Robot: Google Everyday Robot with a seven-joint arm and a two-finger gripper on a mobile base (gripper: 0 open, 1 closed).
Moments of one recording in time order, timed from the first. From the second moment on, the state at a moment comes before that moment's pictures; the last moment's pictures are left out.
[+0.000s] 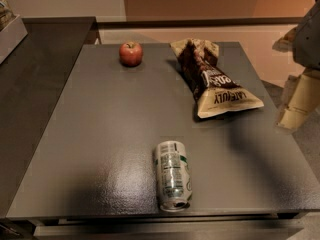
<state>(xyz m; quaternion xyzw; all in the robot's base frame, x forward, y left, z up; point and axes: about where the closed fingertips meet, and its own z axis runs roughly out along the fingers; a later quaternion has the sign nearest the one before) 0.438 -0.217 0.976 -0.60 0.78 -0.03 0.16</state>
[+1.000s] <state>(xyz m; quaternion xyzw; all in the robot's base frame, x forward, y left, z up) 0.441 -0.175 0.983 -0.68 0.71 -0.01 0.18</state>
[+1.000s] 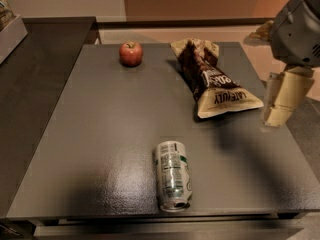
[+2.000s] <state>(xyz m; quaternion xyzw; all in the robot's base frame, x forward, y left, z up) 0.410 -0.089 0.972 -0.84 0.50 0.01 0.21</state>
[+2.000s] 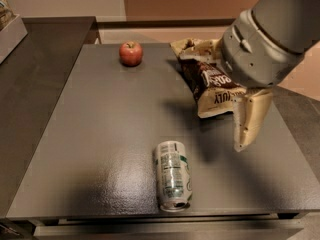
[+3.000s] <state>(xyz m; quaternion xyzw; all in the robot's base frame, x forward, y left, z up) 0.365 -0.036 0.942 -0.95 0.28 -0.01 0.16</state>
